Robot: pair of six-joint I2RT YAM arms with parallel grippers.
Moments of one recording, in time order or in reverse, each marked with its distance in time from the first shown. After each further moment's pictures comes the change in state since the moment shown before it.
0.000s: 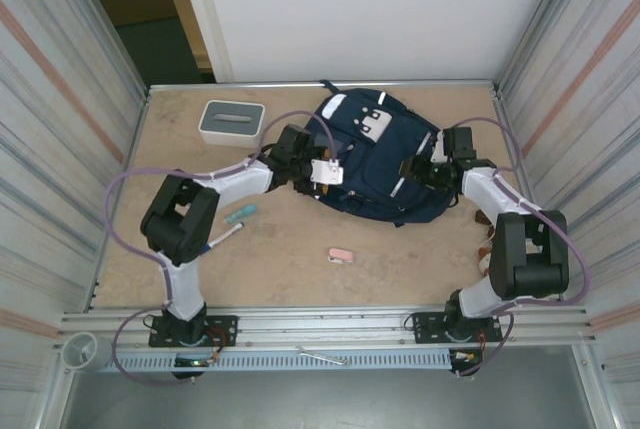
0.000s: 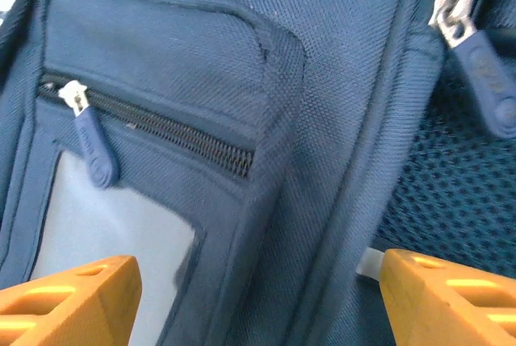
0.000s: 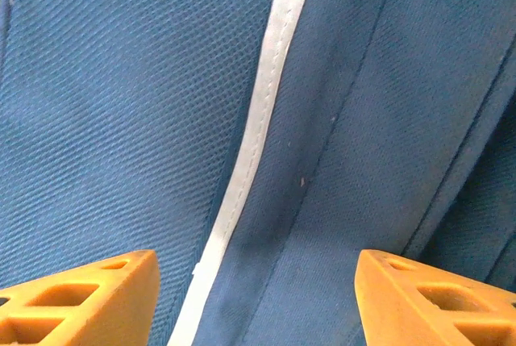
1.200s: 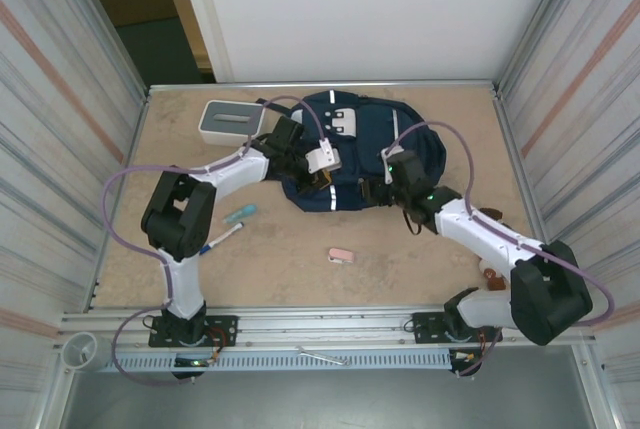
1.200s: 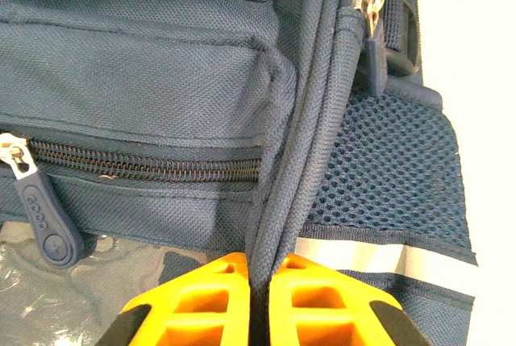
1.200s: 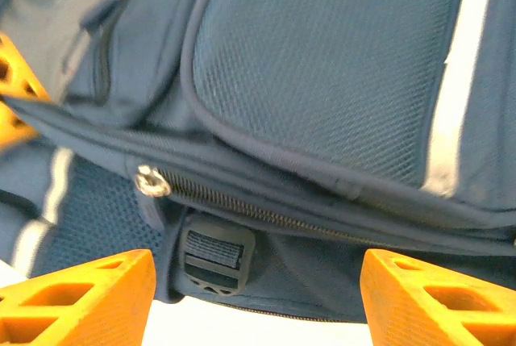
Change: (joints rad) left arm 0.059 0.011 0.103 -0.256 0.322 -0.478; right arm 0.508 -0.230 -0.183 0.167 0.463 -0.167
